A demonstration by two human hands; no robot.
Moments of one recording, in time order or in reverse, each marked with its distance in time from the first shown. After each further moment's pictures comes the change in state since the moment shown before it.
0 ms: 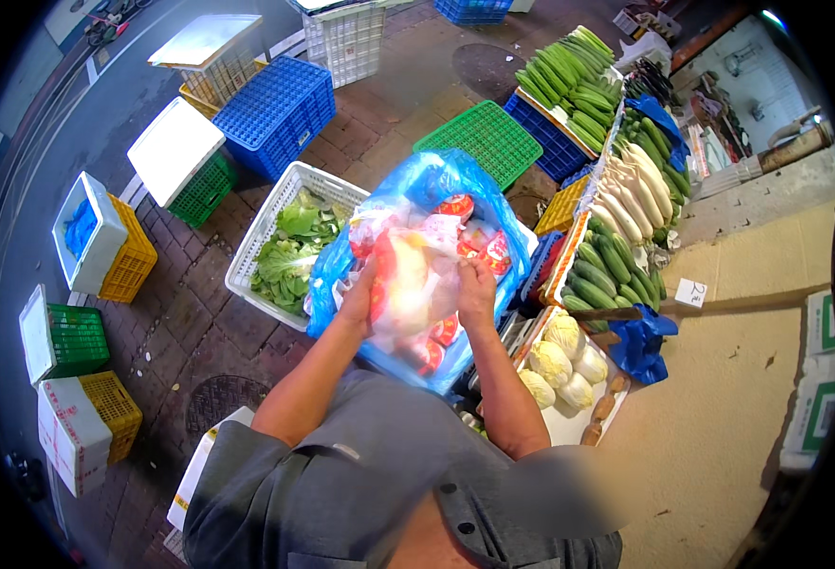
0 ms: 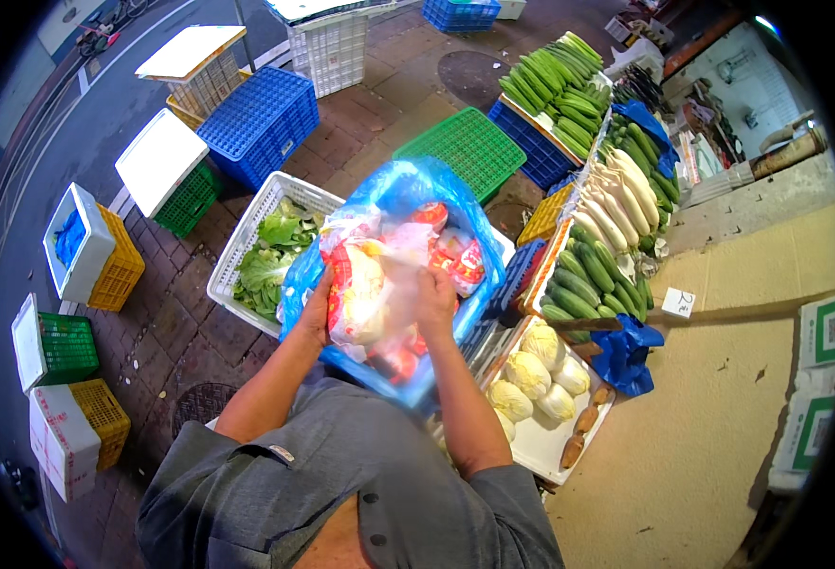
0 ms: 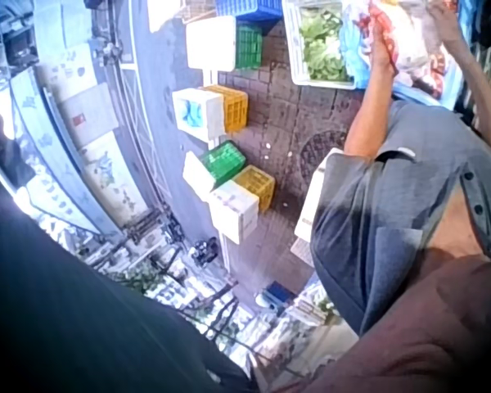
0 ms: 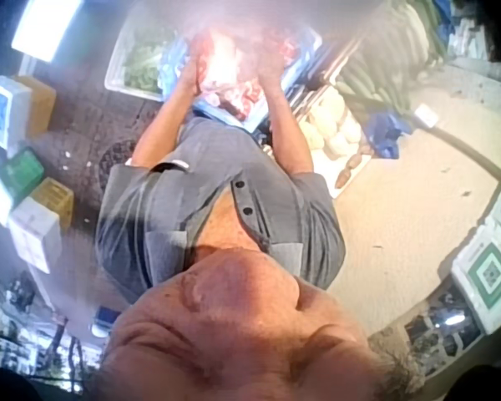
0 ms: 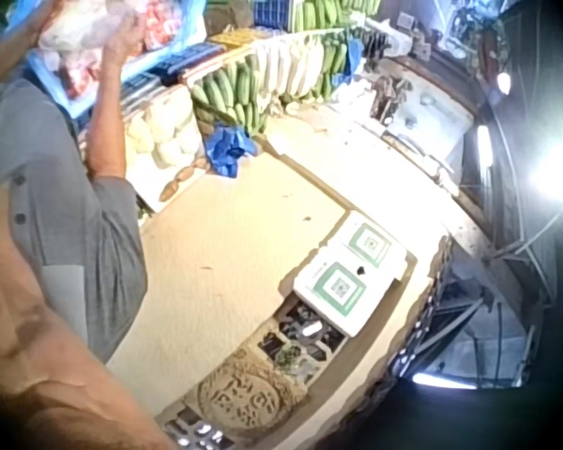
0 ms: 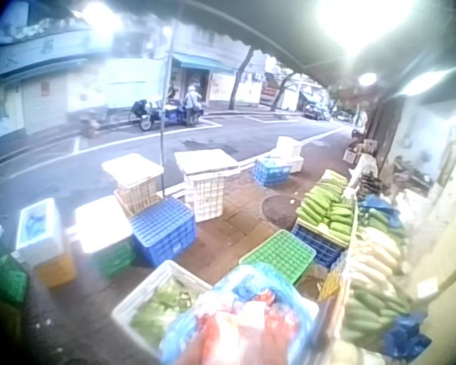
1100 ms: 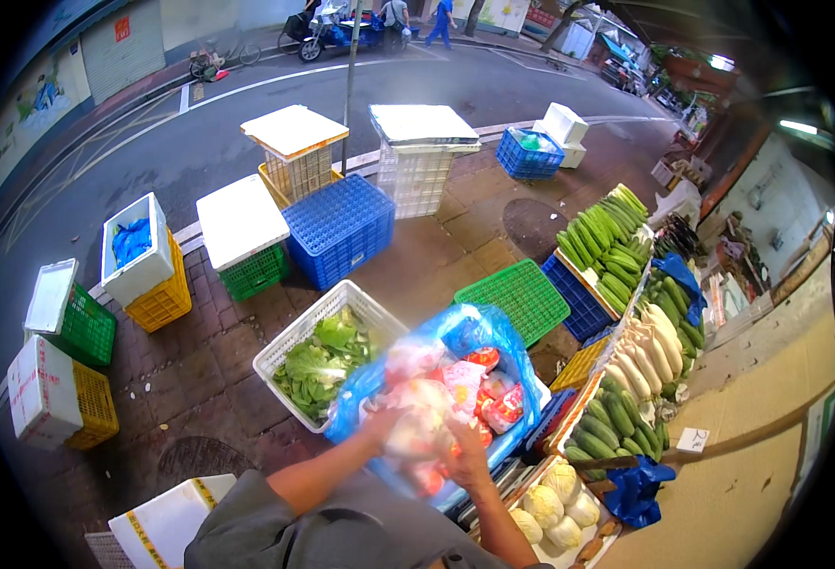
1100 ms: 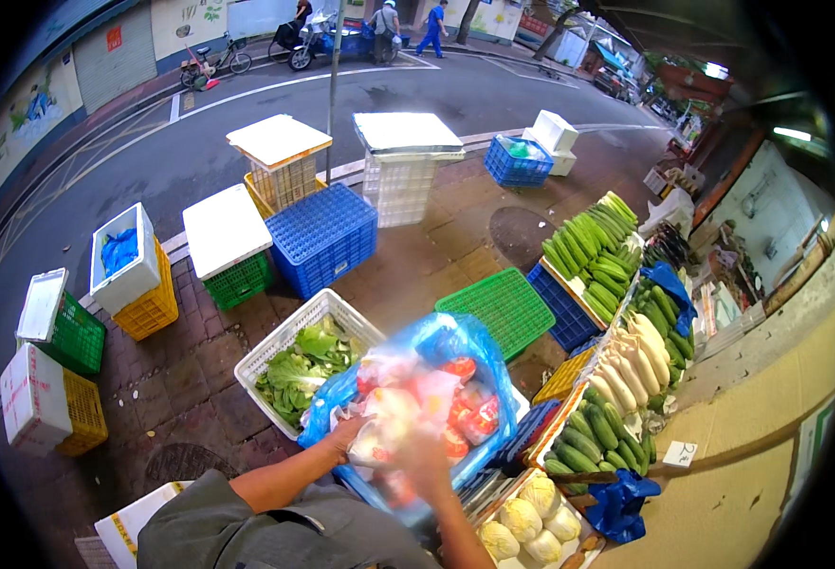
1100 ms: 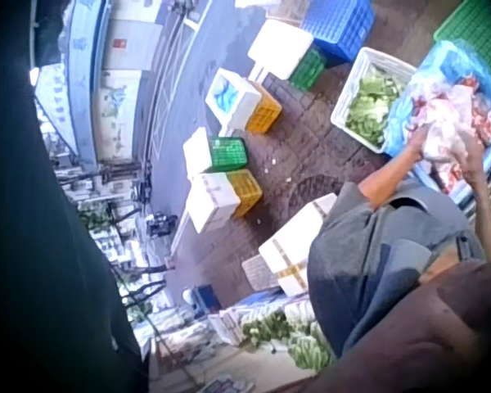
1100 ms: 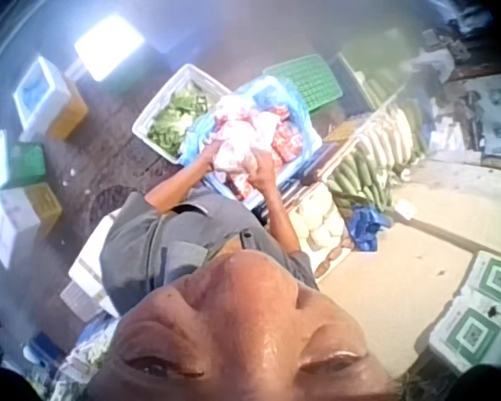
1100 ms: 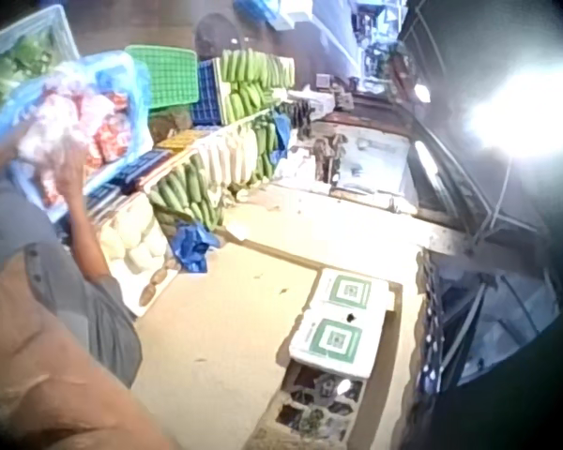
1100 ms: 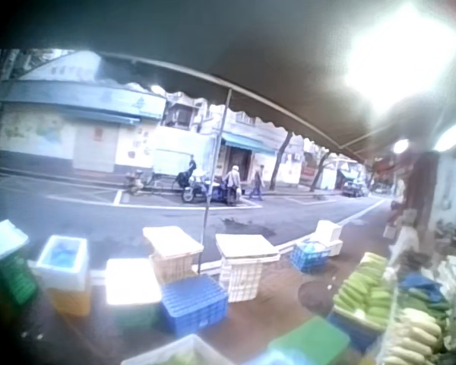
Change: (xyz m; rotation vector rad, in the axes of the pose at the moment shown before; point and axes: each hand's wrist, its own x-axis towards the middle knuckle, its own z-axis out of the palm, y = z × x) left_hand 0.051 -0.055 -0.142 0.588 -0.021 0.164; right_hand -0.058 -0.055 0.001 -0.871 -0.546 -0.749
